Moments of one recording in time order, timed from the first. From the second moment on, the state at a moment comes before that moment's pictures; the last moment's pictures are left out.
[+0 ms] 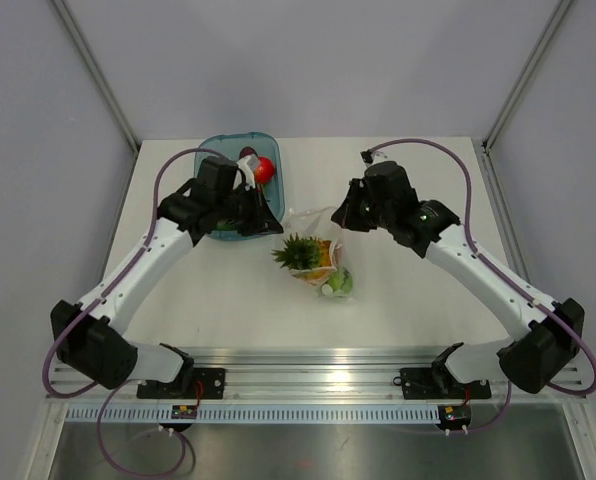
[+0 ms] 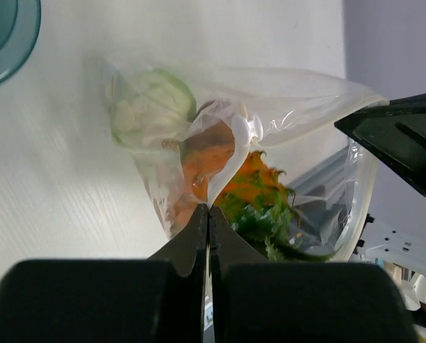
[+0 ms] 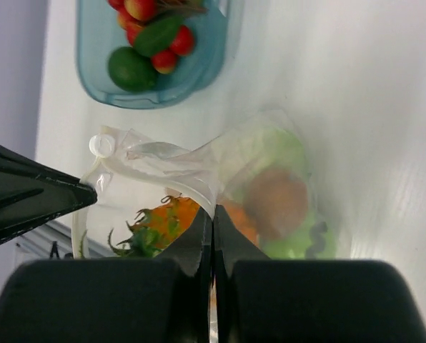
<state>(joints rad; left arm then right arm) -0.46 1.33 1.31 -0.69 0.39 -0.62 0.63 1.33 1.31 -0.55 0.00 0.64</state>
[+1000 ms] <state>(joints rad) -0.48 1.41 1.44 -0.68 0.40 -0.57 0.62 1.32 1.32 -0.52 -0.02 0.65</state>
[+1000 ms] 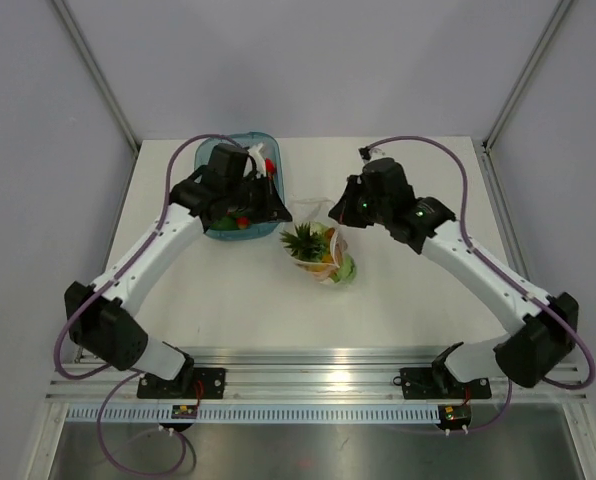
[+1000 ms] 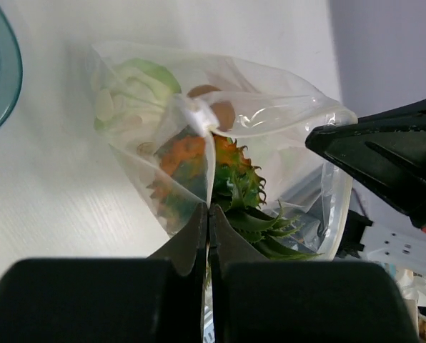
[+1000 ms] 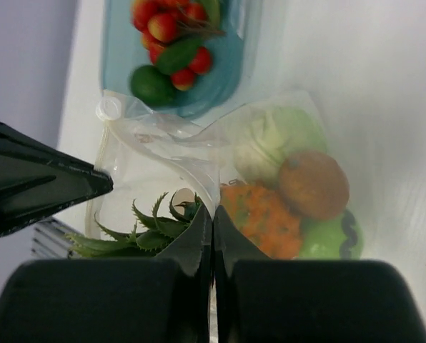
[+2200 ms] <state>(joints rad) -0.53 1.58 1.36 -0.74 0.34 -0.56 0.62 1.41 1.22 -0.57 -0.02 0.64</state>
